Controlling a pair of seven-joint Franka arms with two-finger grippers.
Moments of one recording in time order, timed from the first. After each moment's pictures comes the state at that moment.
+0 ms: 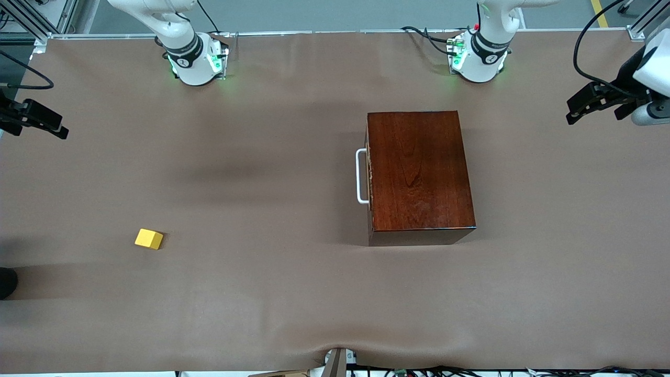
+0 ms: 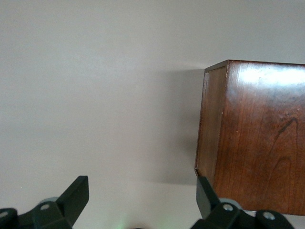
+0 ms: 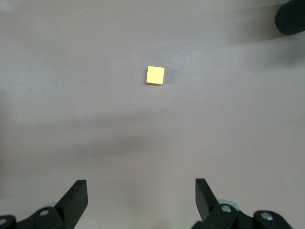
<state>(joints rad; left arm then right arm) 0.00 -0.11 -0.08 -1.64 0.02 1.53 -0.15 -0.05 -0.02 -0.02 -1.53 0.01 1.49 0.03</state>
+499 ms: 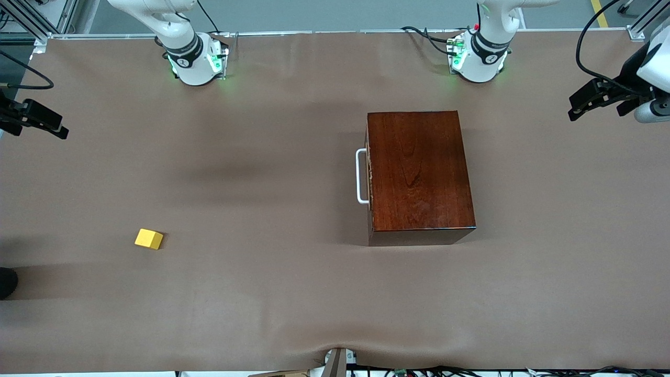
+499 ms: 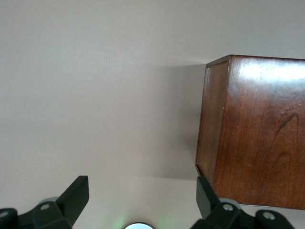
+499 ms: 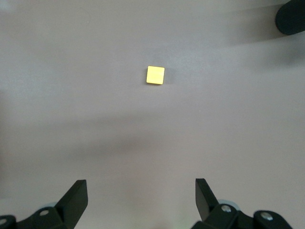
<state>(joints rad) 0.00 -0.10 -0.08 -1.62 0.02 1.50 -0.15 -0.05 -0.02 -0.02 -1.53 0.01 1.49 0.03</state>
